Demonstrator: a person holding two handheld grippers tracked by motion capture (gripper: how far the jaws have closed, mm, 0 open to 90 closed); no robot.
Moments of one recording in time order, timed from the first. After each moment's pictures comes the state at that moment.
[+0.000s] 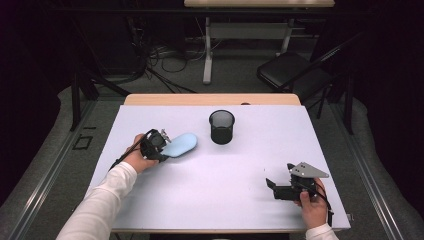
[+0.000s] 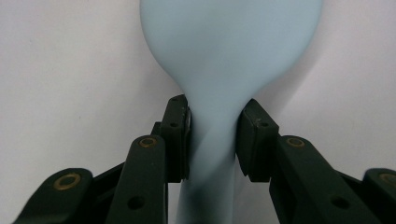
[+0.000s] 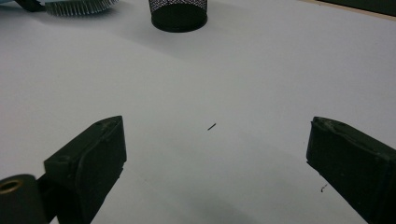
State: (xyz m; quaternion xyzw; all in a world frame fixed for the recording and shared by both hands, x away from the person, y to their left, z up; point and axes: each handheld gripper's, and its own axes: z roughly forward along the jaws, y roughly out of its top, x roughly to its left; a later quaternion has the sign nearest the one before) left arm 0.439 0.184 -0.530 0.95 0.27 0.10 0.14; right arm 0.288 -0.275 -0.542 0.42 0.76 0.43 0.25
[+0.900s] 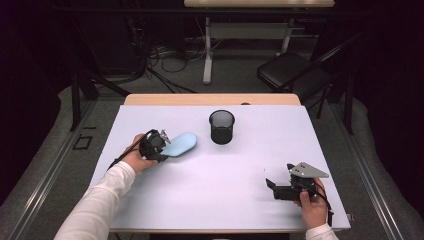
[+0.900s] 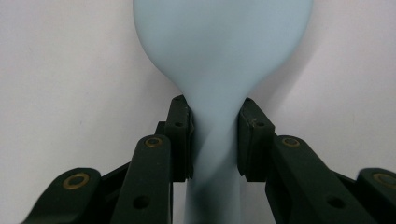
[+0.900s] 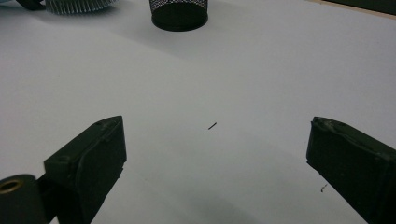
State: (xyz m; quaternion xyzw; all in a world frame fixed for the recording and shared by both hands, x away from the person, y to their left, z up) left arm 0.439 0.186 -0.530 0.95 0.25 0.10 0.14; right arm 0.288 -0.274 -0.542 0.42 0.76 0.43 0.25
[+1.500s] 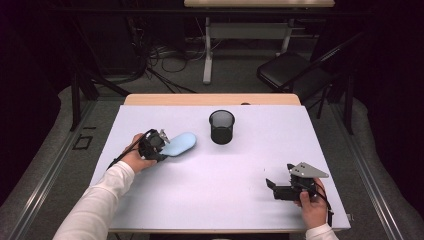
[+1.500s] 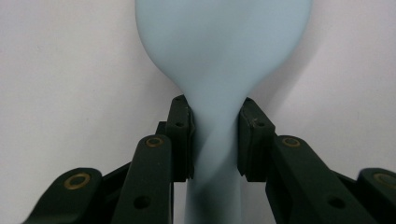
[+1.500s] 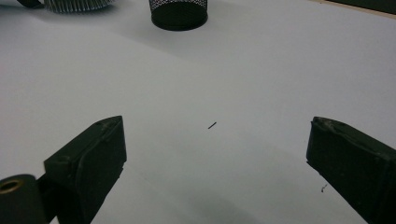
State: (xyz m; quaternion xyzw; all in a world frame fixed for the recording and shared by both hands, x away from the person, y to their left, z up) left arm 0.439 0.189 -0.528 0.95 0.26 0.11 0.14; right arm 0.288 -0.274 -0.542 0.42 0.76 0.43 0.25
